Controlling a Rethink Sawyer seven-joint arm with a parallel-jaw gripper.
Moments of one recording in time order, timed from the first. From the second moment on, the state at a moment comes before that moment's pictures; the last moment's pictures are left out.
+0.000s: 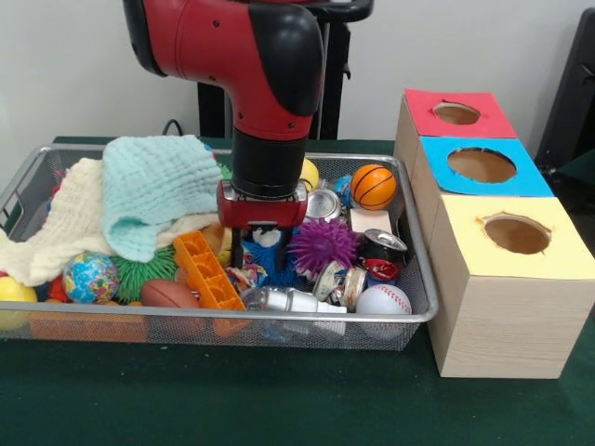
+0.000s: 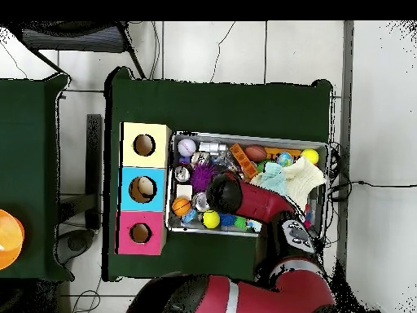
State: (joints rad) arm -0.30 -0.38 -0.05 1.66 -0.01 0.15 1.28
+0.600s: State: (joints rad) arm -0.59 -0.37 0.20 1.78 -0.15 -0.06 1.28
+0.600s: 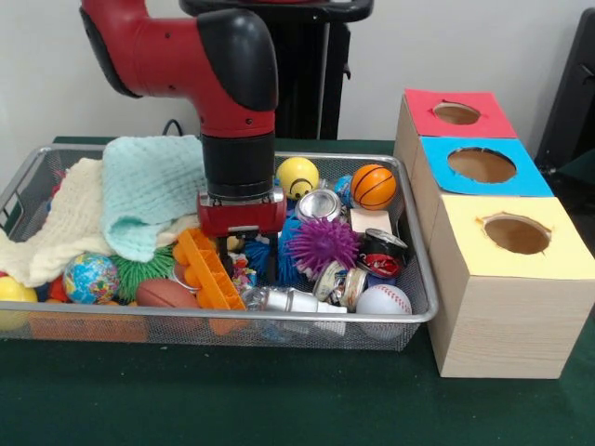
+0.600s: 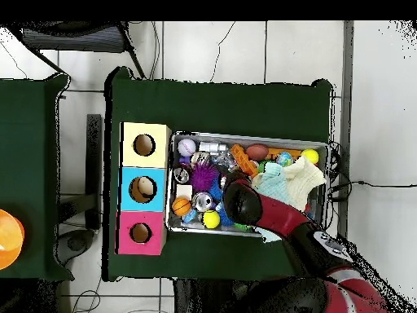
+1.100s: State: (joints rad) arm -0.77 -0.31 0.33 1.86 -0.33 -0.31 1.28
